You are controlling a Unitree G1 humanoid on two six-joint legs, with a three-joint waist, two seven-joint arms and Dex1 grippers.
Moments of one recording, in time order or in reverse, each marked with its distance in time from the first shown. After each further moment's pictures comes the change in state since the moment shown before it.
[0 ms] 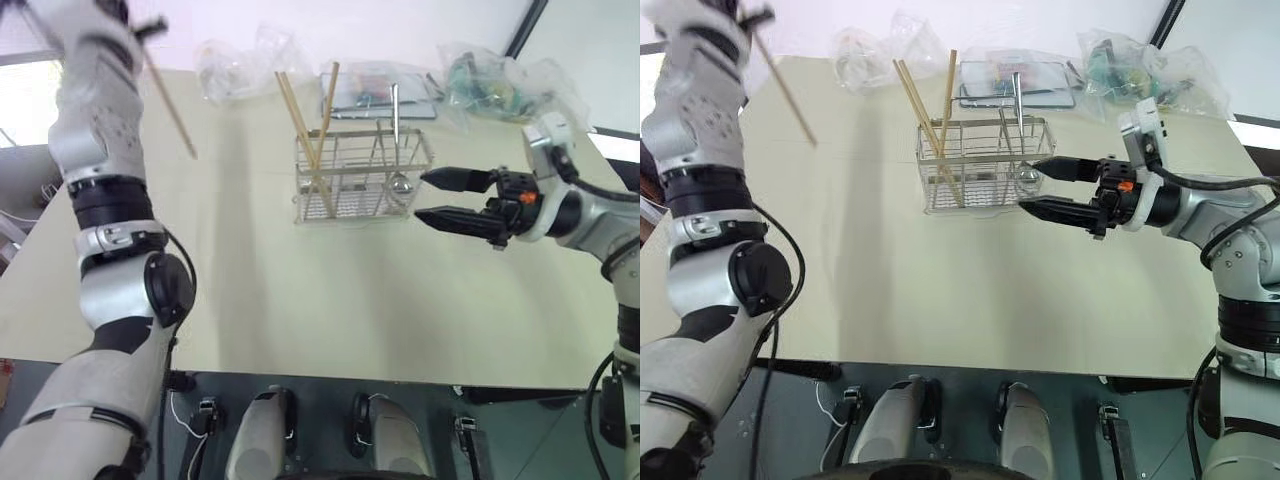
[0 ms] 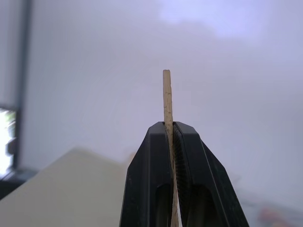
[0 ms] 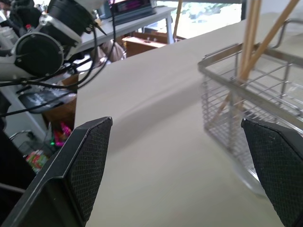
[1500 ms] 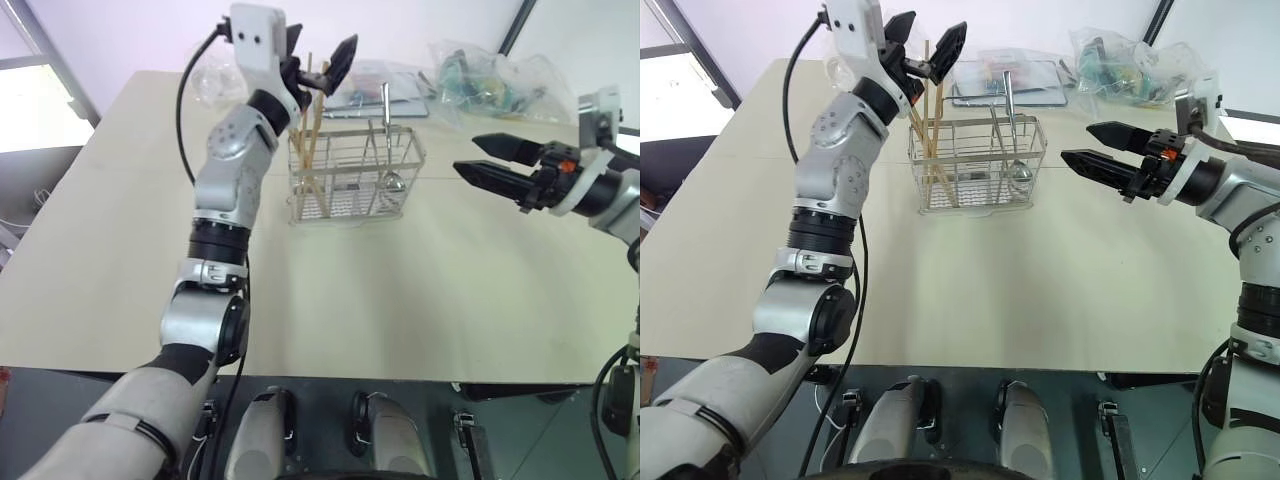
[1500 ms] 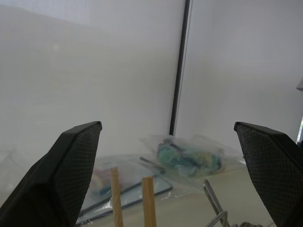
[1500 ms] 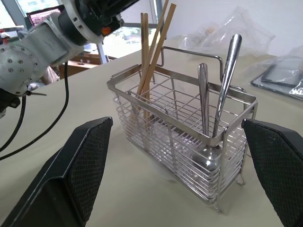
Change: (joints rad) left arm 0.184 -0.252 -0.275 -0.089 -0.056 -0.110 -0.299; right arm -0.028 -0.019 -0.079 0.127 -0.074 -0.051 -0.089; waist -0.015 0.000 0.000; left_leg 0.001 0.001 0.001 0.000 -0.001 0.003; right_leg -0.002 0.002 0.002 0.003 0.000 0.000
